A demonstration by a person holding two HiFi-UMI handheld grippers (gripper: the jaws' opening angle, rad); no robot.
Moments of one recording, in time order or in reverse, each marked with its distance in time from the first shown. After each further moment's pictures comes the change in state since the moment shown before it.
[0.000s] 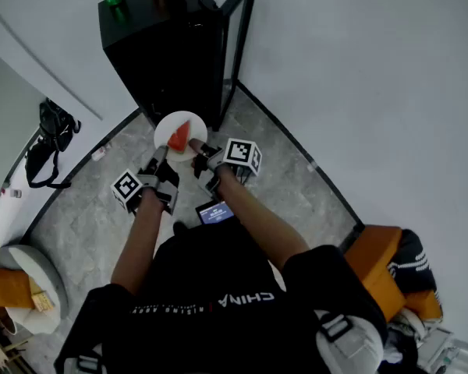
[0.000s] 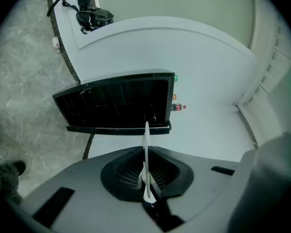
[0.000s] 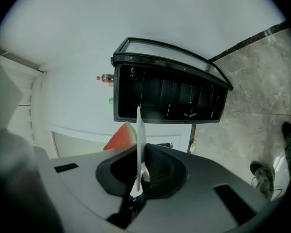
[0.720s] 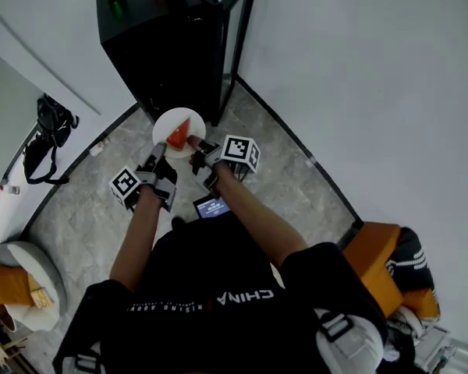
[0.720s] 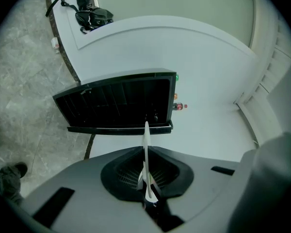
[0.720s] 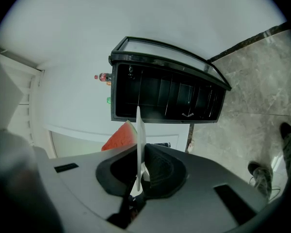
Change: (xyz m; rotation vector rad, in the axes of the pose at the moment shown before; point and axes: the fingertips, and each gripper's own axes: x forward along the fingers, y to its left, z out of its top) left arm 0.000 0.000 0.003 0.022 0.008 -0.011; right arm 0.003 0.003 -0.003 0.003 0.002 -0.006
